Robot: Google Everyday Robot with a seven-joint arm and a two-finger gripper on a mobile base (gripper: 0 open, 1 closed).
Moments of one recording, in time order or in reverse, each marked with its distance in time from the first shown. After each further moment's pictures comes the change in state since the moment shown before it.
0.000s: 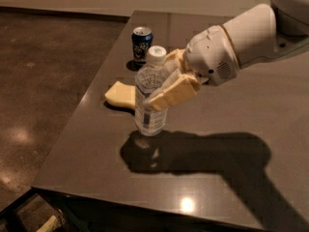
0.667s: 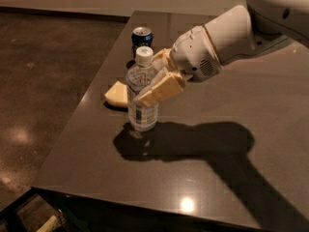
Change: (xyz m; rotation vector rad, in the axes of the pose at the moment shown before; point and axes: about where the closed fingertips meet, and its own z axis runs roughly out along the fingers) arm 0.003 -0.024 0.022 -0.009 0.018 -0.015
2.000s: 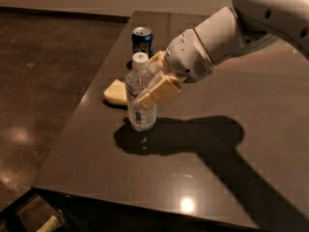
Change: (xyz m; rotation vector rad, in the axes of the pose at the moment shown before) arm 0.010 -0.007 0.015 -0.041 0.064 -0.026
